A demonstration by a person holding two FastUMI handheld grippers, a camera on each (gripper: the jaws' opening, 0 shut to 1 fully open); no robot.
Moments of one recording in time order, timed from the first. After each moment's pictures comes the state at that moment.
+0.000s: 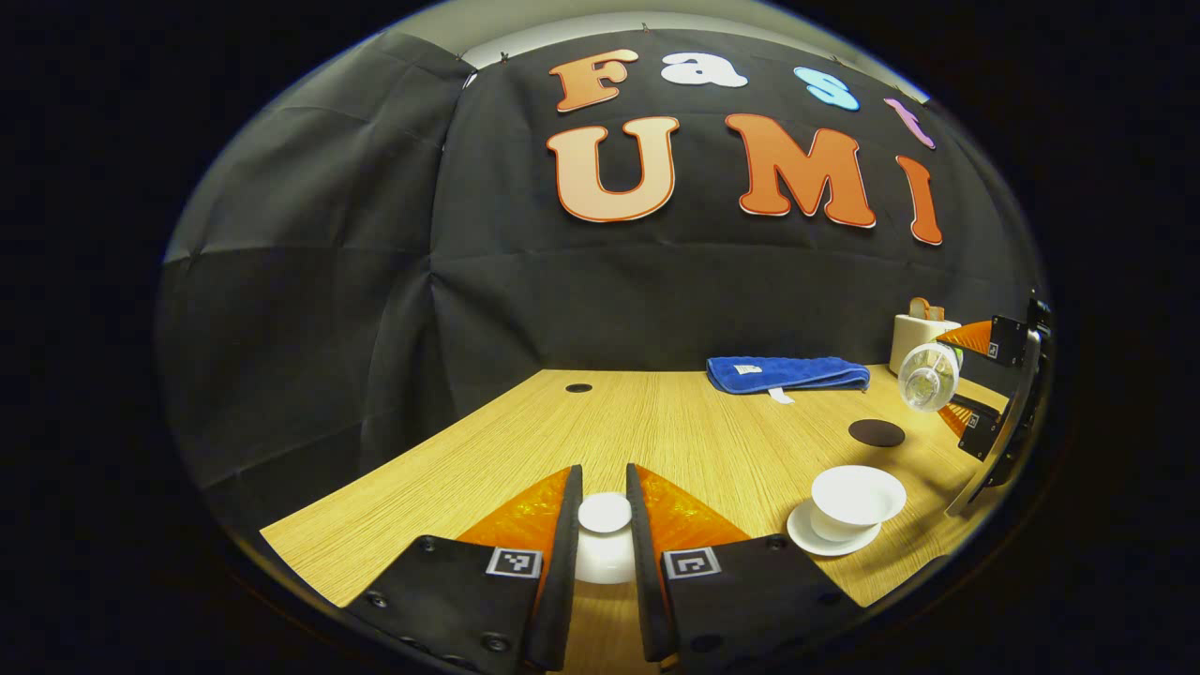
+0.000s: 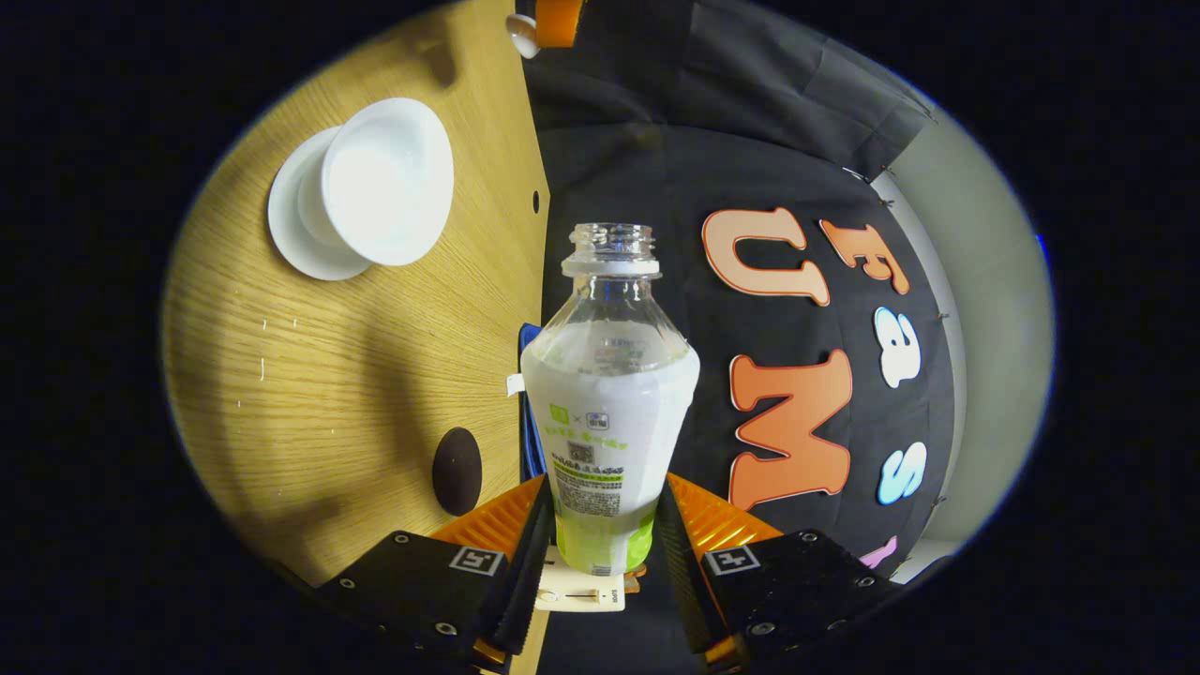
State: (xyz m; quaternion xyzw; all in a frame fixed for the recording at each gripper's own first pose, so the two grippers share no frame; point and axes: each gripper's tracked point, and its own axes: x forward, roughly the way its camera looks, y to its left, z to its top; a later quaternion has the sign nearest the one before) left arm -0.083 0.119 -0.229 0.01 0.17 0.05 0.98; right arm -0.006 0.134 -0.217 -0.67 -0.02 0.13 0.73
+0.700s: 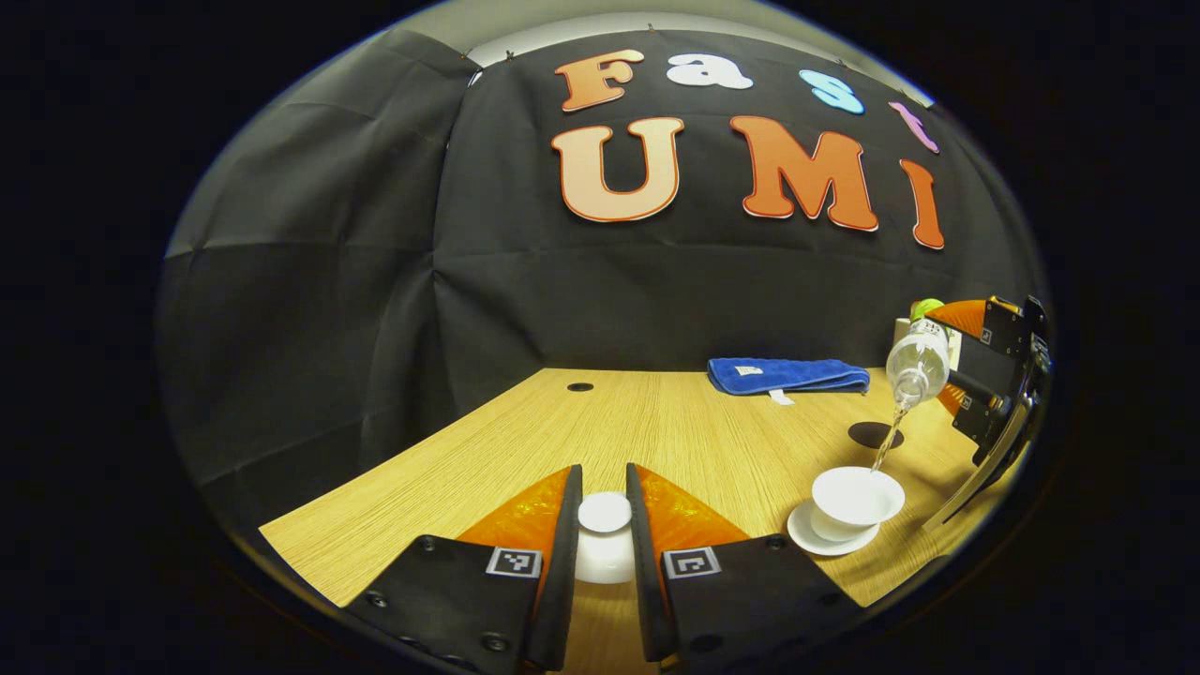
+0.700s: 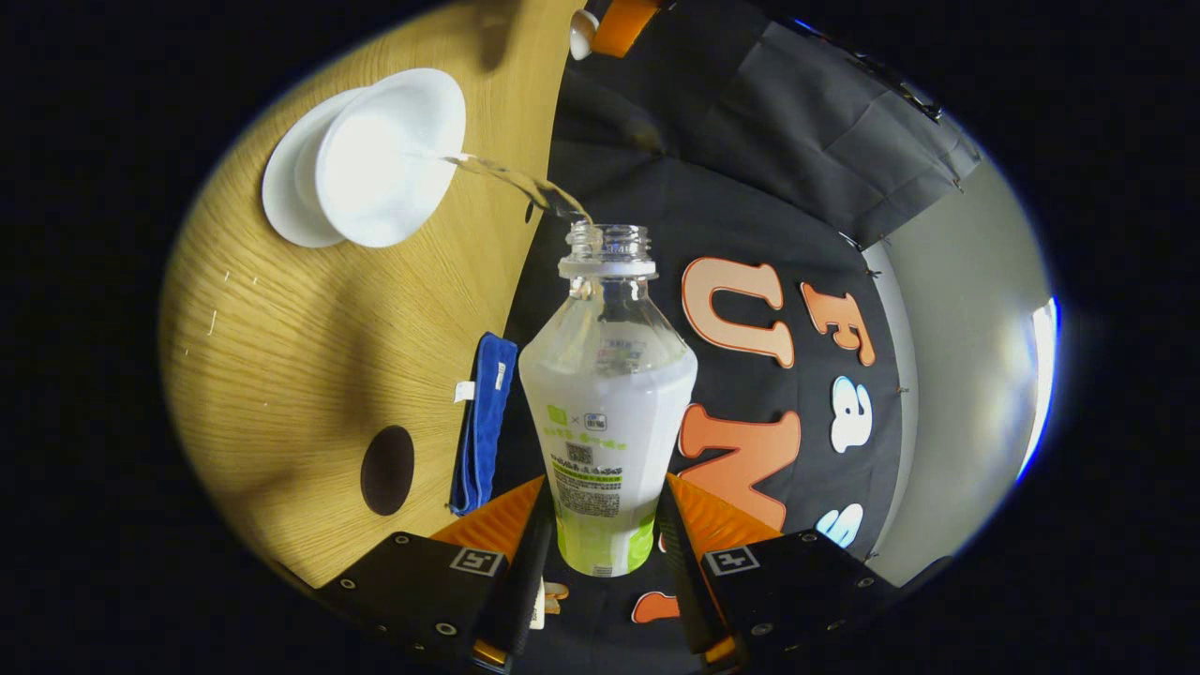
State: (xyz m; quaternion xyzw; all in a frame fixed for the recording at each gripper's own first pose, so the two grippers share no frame) left arm -0.084 0.123 -0.227 0.01 0.17 0.05 0.98; right arm 0.006 0.145 -0.195 -0.72 -0.11 0.12 0.67
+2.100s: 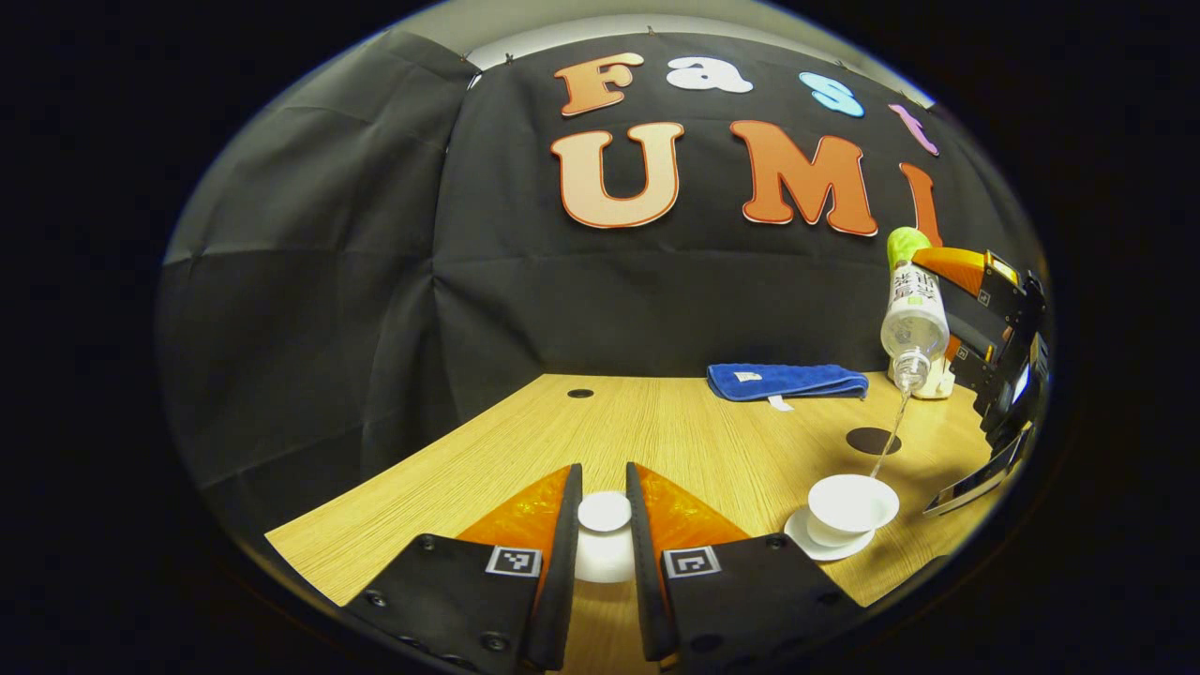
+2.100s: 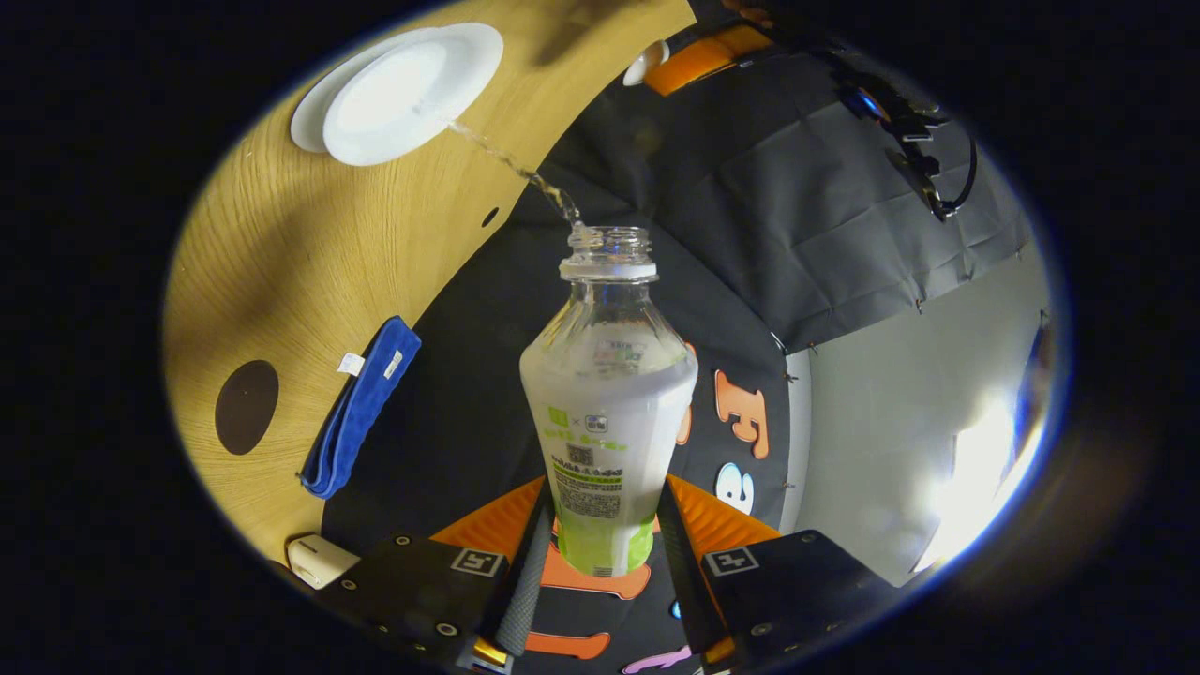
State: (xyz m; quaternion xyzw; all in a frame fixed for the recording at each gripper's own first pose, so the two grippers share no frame) left arm -0.084 0.125 -0.218 0.01 0.16 0.04 0.99; right arm 0.011 0.177 -0.126 -0.78 -0.29 0.07 0.55
